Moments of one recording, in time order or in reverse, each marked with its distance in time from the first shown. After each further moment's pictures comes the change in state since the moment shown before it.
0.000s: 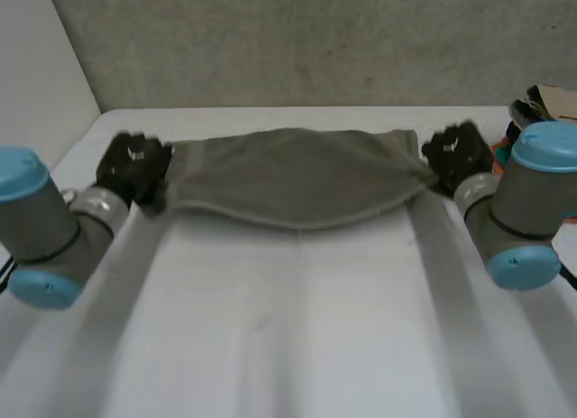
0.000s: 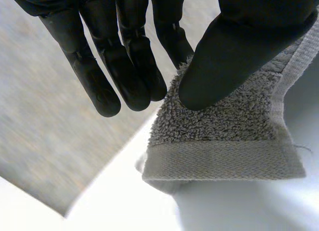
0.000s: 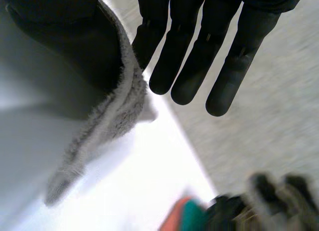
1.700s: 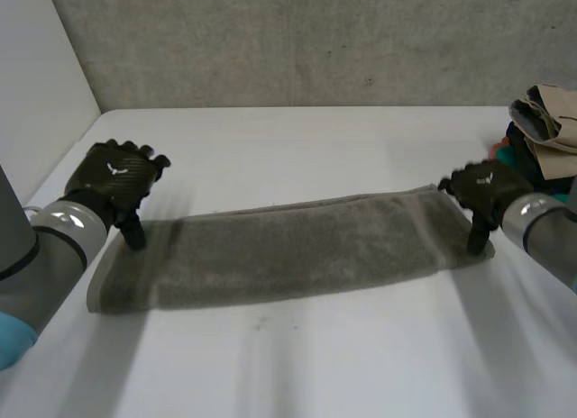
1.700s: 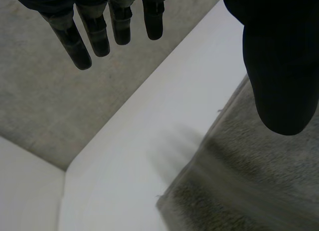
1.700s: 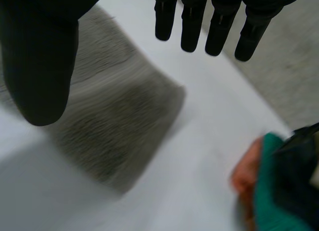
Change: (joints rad) left arm -0.106 0.360 -0.151 -0.382 -0.195 0.028; right arm -0.154 -0.199 0.184 0.364 -0.181 0.109; left_hand -0.951 -0.997 -0.986 -1.001 -0.944; right_hand -0.791 -0.844 -0.854 -0.864 -0.833
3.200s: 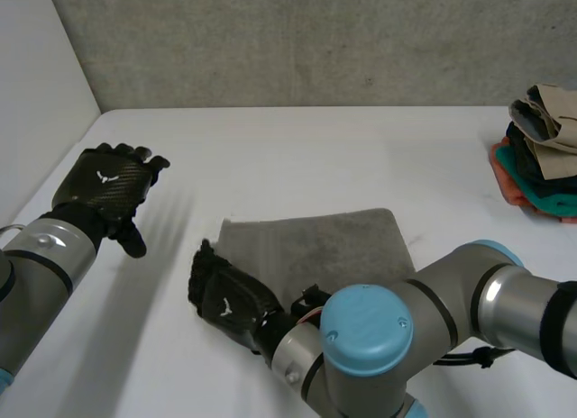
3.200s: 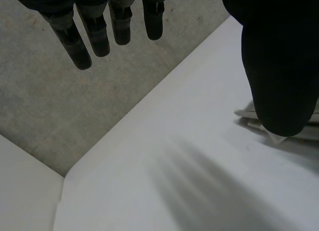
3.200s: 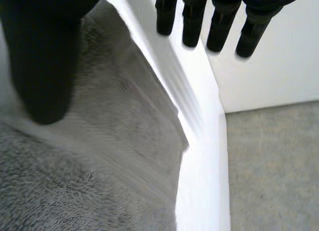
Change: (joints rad) left arm 0.011 0.129 -0.127 0.046 0.024 -0.069; right arm 0.757 0.219 0.047 -0.517 -0.062 -0.446; left_hand 0.000 0.000 0.000 0.000 0.000; right_hand -0.088 -0.086 -0.078 -0.080 -0.076
